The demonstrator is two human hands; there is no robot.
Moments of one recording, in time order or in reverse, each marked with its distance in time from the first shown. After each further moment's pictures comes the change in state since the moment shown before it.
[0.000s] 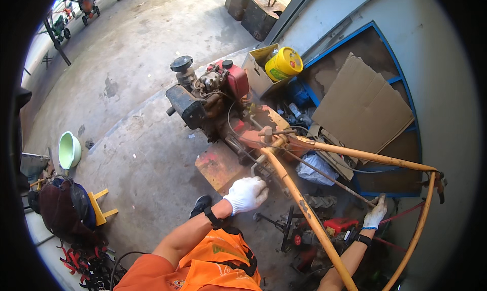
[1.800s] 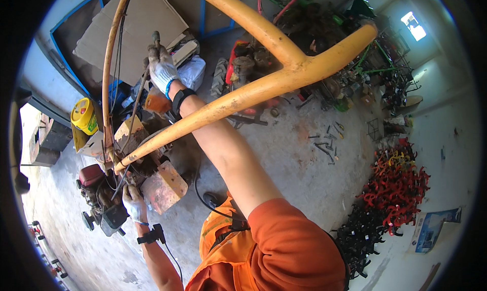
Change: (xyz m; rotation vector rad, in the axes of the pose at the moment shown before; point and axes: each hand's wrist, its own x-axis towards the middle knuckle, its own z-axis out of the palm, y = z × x) left_hand 0.015 -0.034 0.008 -0.012 -0.081 0.046; right_hand -0.087 0.022 0.094 0.640 0.102 -0.132
